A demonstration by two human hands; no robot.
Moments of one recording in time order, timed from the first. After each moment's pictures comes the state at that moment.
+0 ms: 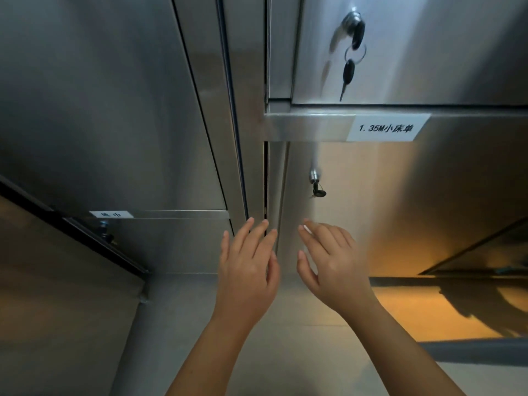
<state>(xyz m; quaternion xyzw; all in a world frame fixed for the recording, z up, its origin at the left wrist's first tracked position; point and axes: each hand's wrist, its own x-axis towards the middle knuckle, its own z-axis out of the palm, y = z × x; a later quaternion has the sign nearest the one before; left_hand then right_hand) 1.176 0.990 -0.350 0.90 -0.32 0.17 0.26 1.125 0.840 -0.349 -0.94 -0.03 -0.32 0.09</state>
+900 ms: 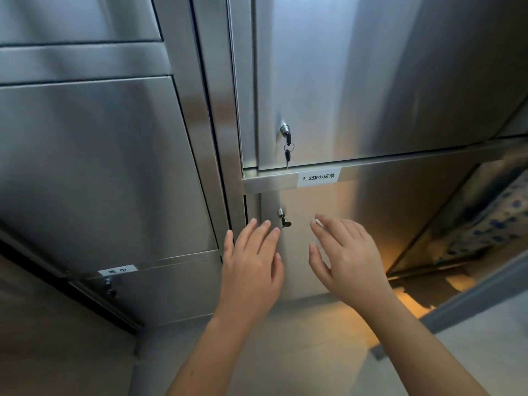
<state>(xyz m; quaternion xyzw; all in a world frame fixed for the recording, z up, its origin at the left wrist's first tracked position) 1.139 1.011 -0.200 0.85 -0.42 0.21 0.25 1.054 0.868 -0.188 -0.93 0.06 -0.37 -0.02</state>
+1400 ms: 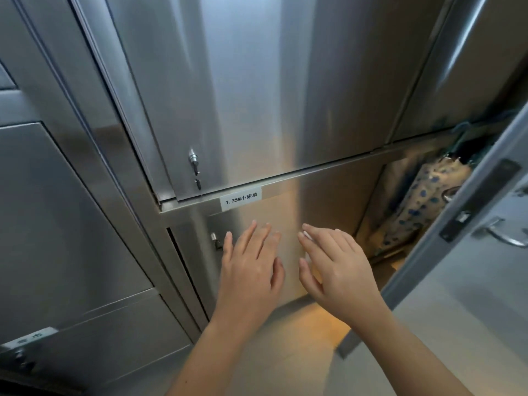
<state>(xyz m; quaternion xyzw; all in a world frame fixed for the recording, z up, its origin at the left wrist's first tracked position) 1.084 0.905 -0.167 0.78 -0.53 0.20 0.29 0.970 0.794 -0.166 -0.92 0.13 -0.38 -0.03</state>
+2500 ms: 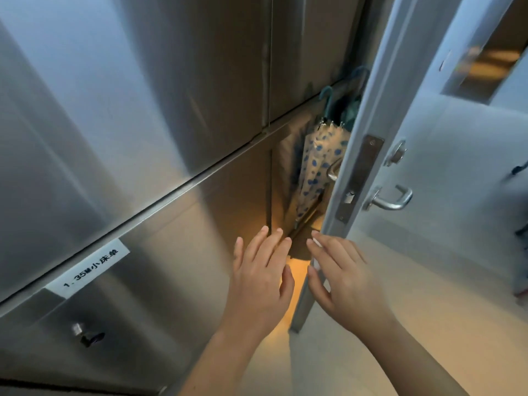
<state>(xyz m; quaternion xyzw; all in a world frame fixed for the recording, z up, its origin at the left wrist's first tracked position) 1.021 0.721 -0.200 0.64 -0.71 0.05 0.30 0.869 0.679 -0.197 -0.86 0.39 -0.32 -0.08</state>
